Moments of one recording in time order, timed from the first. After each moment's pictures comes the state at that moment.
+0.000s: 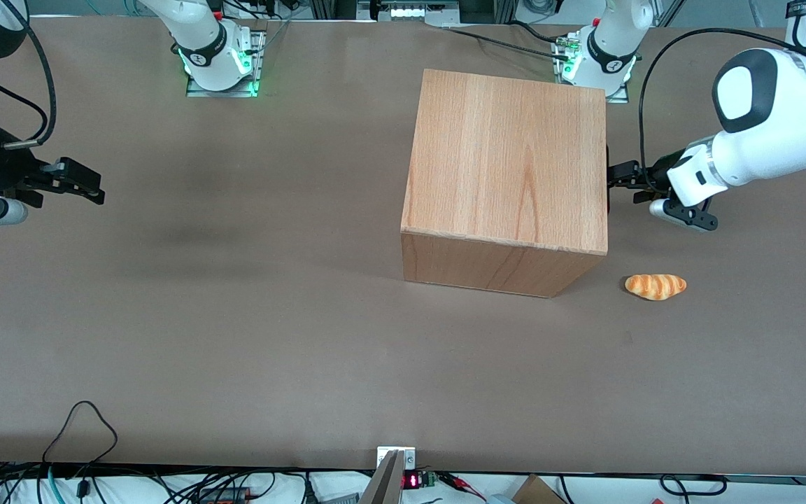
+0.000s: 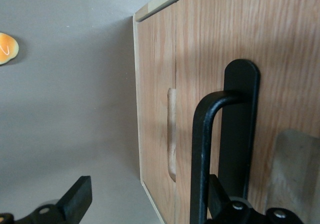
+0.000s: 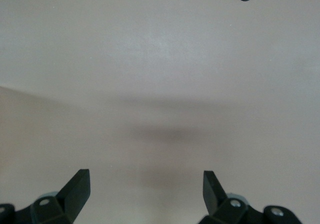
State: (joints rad) arm 0.12 -0.02 -0.14 -2.20 -0.42 1.96 0.32
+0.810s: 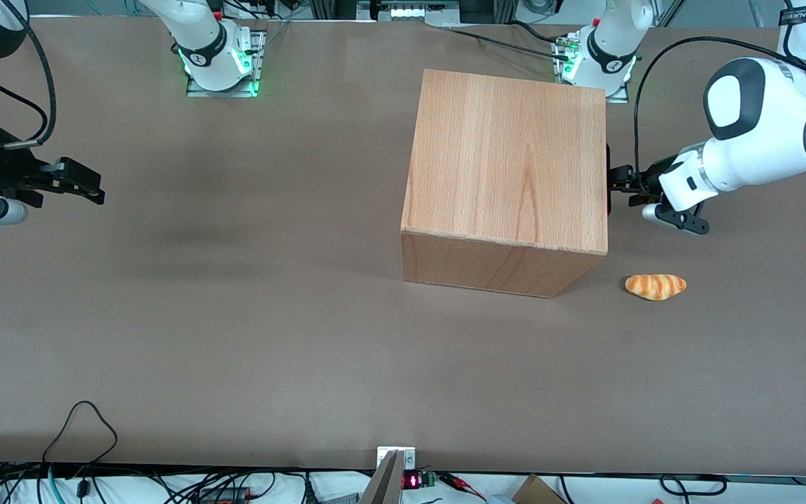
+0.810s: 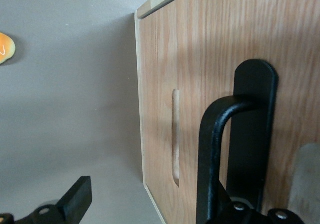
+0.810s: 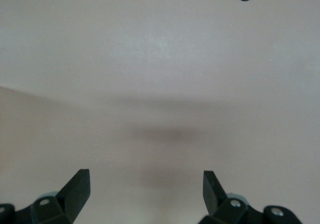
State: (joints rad) arm 0.12 0.00 -0.14 -2.20 -0.41 1.98 0.33
